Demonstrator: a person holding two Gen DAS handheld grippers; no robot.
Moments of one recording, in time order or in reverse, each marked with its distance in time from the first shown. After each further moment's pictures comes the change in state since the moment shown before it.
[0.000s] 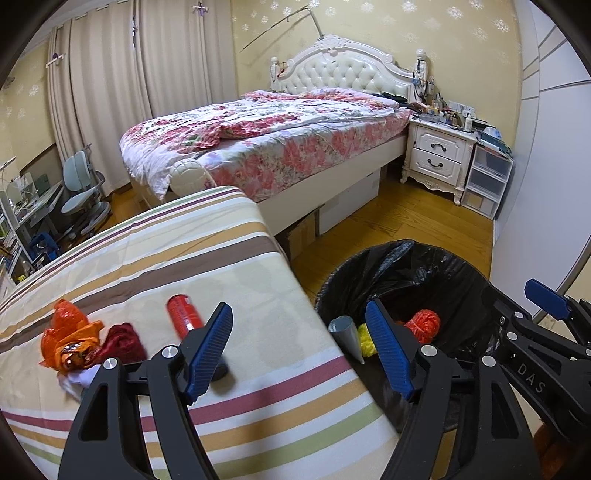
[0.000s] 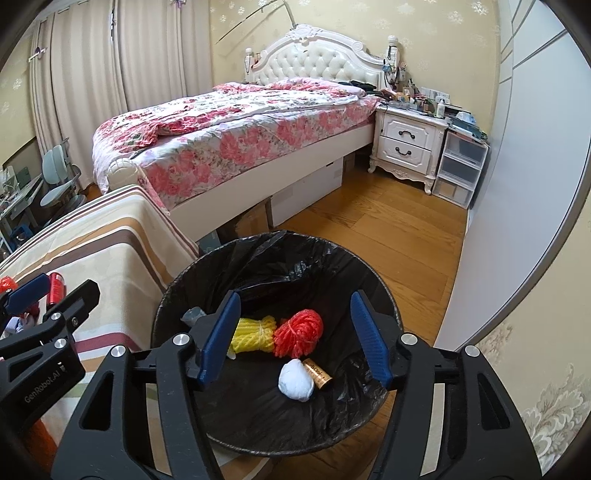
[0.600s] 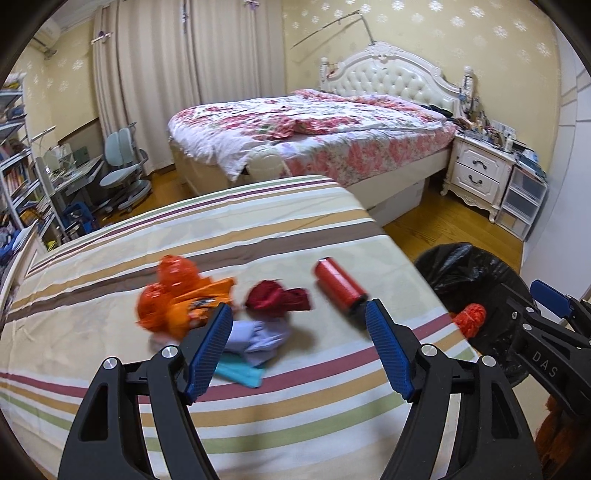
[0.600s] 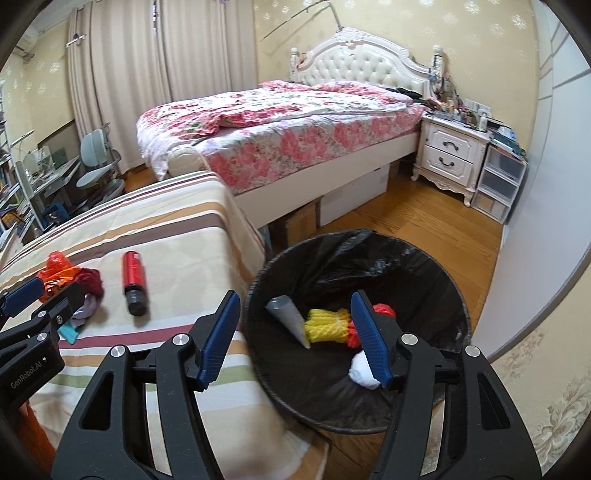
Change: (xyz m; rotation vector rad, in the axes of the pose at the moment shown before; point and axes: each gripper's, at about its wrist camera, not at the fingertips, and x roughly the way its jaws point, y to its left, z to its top) left arm -0.043 0.094 -0.028 -0.122 0.004 0.123; right arm -0.030 0.078 -0.010 -0.093 -0.002 0.144
